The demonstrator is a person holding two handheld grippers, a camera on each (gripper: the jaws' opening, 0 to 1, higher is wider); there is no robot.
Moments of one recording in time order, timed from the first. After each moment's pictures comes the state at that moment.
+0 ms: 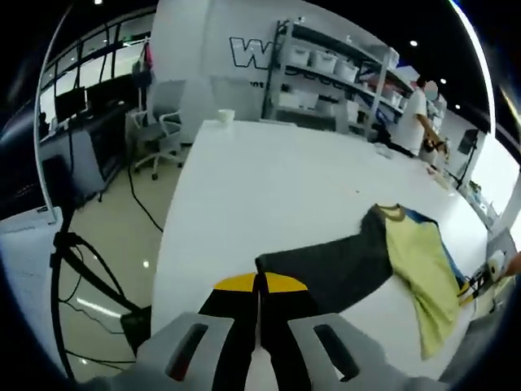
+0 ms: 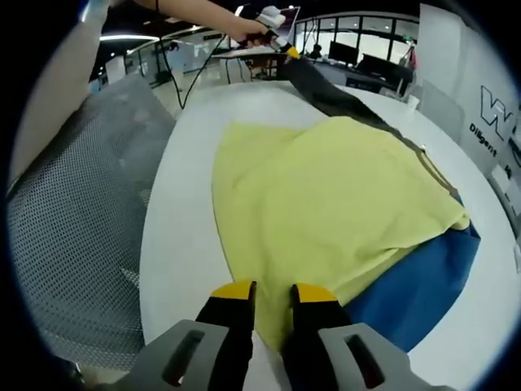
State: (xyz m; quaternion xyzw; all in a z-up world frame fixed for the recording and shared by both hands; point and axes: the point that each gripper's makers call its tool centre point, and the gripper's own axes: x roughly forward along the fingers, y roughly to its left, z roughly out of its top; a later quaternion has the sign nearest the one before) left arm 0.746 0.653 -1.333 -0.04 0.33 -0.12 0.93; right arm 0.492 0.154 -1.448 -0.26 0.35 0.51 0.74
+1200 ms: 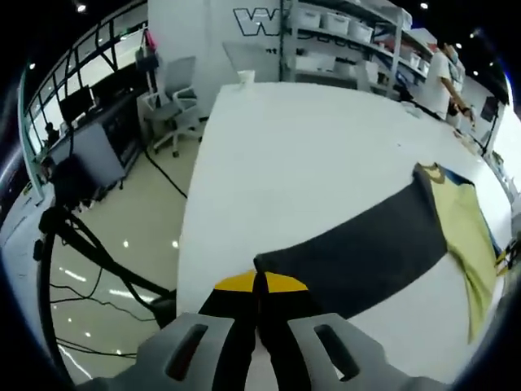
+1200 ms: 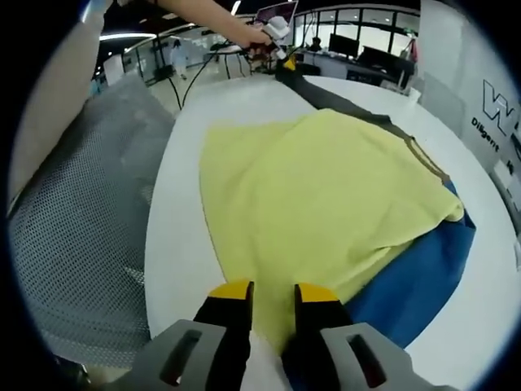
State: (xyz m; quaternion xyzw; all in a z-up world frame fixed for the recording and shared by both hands) left arm 0.755 0.694 -1.404 0.03 0.41 -0.08 0.91; right arm 0.498 0.152 -1.437 -0.26 0.37 0.51 0.73
